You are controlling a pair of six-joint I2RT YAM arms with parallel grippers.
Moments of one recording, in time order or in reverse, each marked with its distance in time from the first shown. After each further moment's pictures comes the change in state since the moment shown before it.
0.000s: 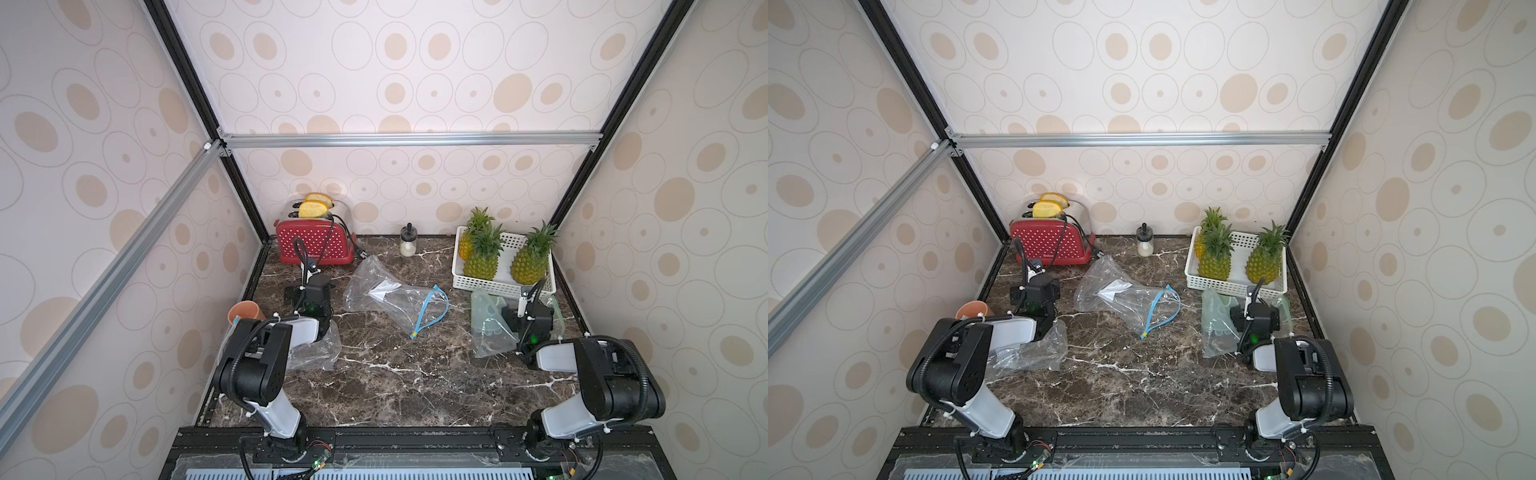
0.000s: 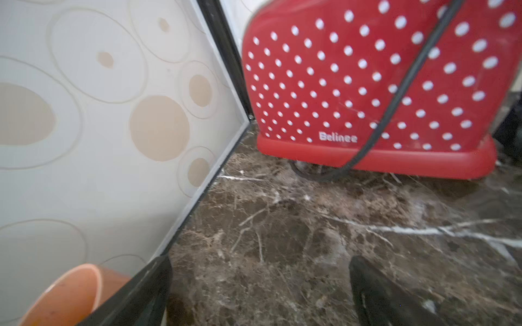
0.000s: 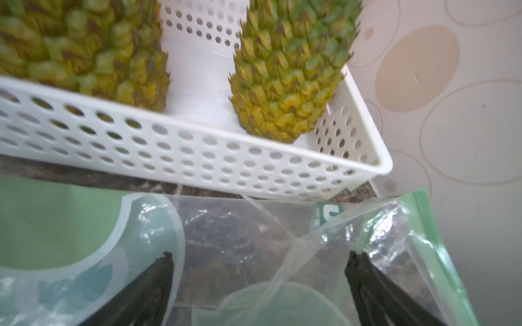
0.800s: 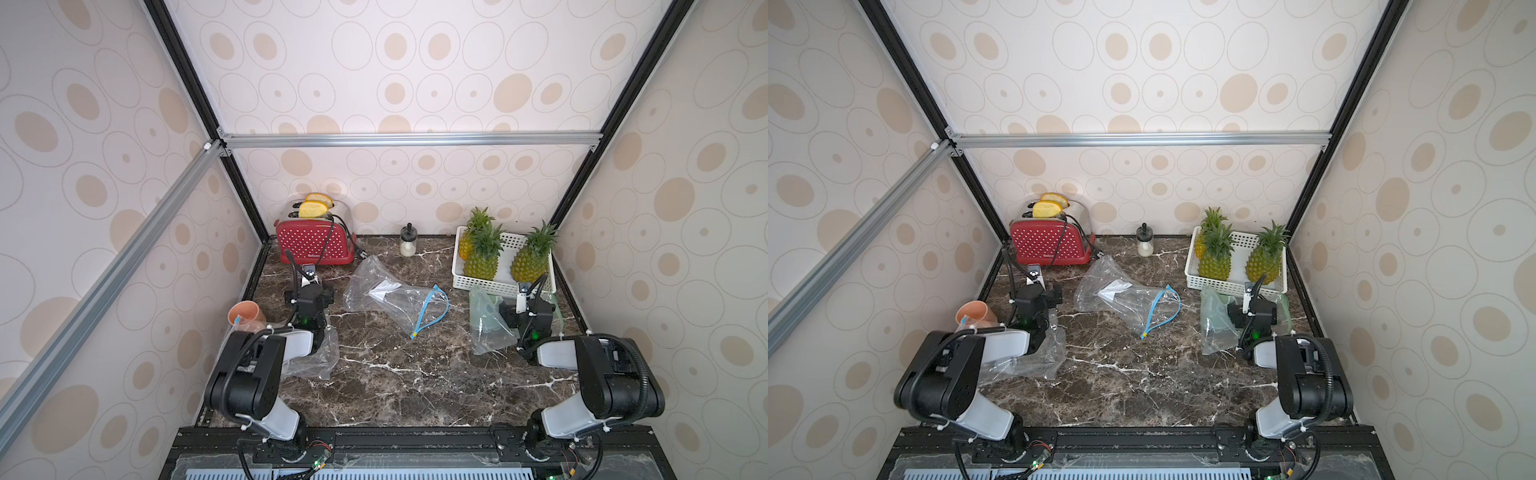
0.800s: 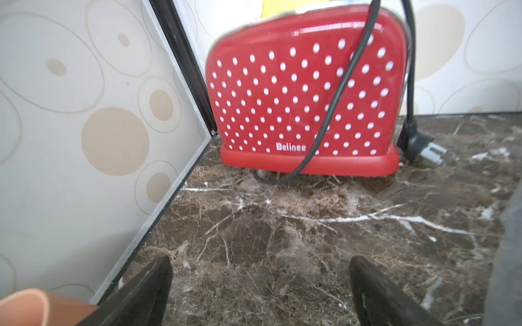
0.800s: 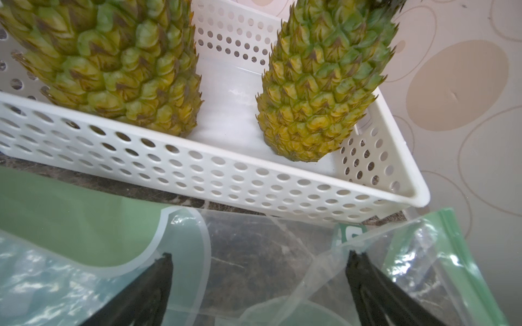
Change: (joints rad) left arm 0.037 -0.205 -0.121 0.035 0.218 0.005; right arm -0.011 0.005 0.069 -0.039 -0.108 -0.004
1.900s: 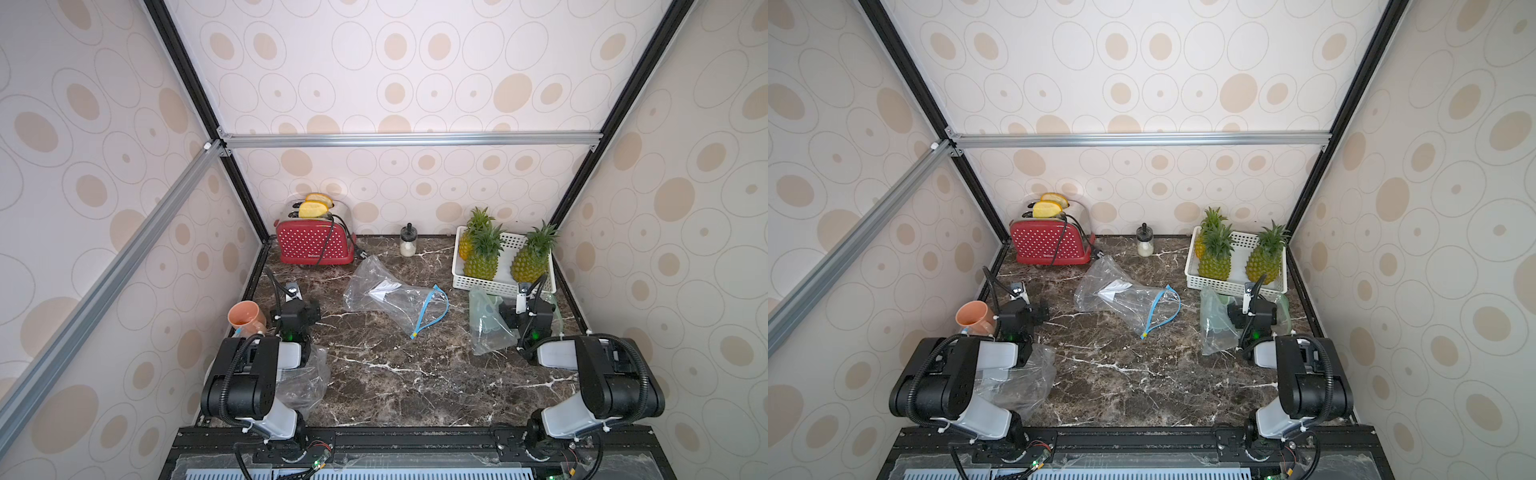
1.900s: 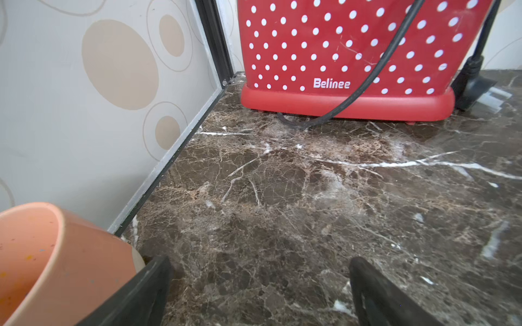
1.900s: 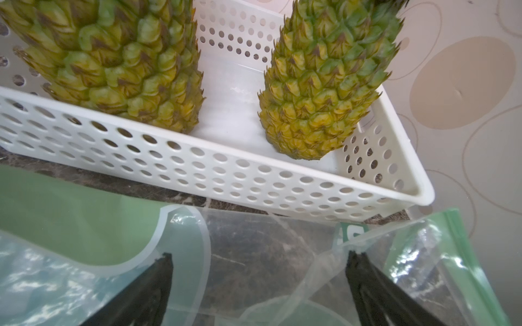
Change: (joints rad) left arm 0.155 0.072 -0.162 0.125 0.142 -0.055; right arm -0.002 0.000 0.000 -0.006 -0.008 0.000
